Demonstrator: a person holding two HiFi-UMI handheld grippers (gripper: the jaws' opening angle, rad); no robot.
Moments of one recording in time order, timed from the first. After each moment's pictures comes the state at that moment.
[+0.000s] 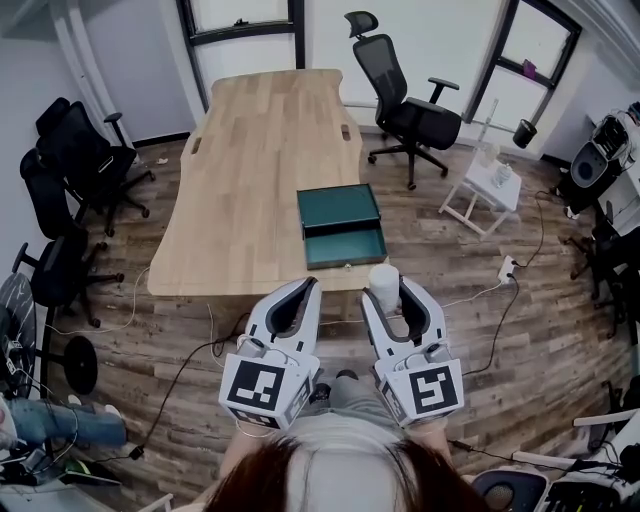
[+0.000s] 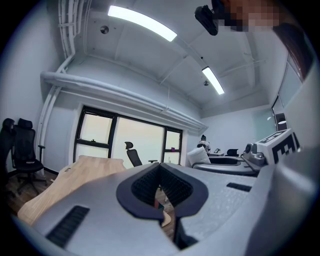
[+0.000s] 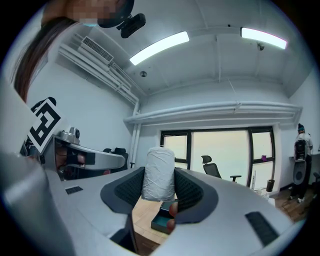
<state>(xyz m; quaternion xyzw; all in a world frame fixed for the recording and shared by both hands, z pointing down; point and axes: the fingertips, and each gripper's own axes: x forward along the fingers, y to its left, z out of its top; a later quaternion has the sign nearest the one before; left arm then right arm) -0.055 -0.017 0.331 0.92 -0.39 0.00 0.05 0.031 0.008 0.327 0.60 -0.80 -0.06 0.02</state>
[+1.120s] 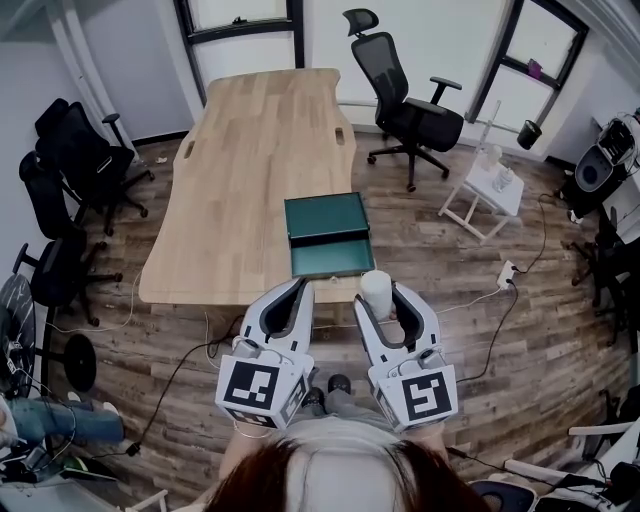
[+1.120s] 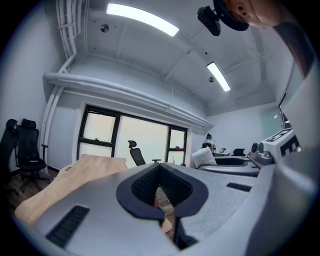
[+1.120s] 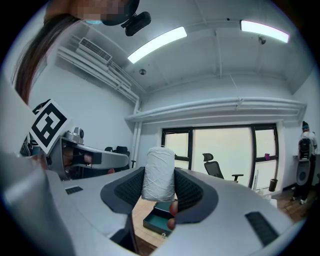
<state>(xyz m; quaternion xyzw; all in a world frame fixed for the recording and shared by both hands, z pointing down) -0.004 -0.051 0.325 0.91 -0.41 0.01 0.05 0.080 -0.018 0.322 0.59 -0.81 -0.05 0.03</state>
